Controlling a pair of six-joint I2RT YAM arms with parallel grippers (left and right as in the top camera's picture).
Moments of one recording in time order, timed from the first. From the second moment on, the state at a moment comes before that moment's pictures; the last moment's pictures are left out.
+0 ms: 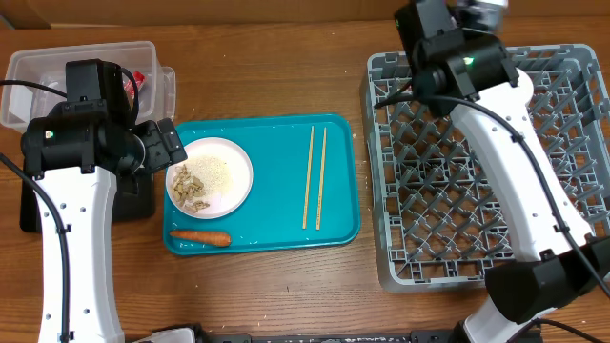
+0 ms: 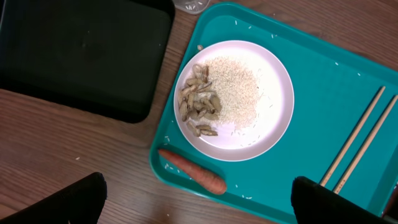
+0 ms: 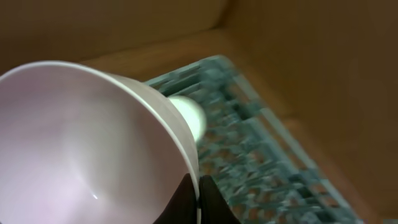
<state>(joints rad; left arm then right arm) 0.11 1.44 1.59 -1.37 -0.06 -0.32 0.33 1.82 1.94 -1.30 1.00 0.65</state>
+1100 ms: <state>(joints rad) 0.11 1.44 1.59 -1.37 -0.06 -0.32 0.32 1.86 1.38 -1.03 1.09 0.83</state>
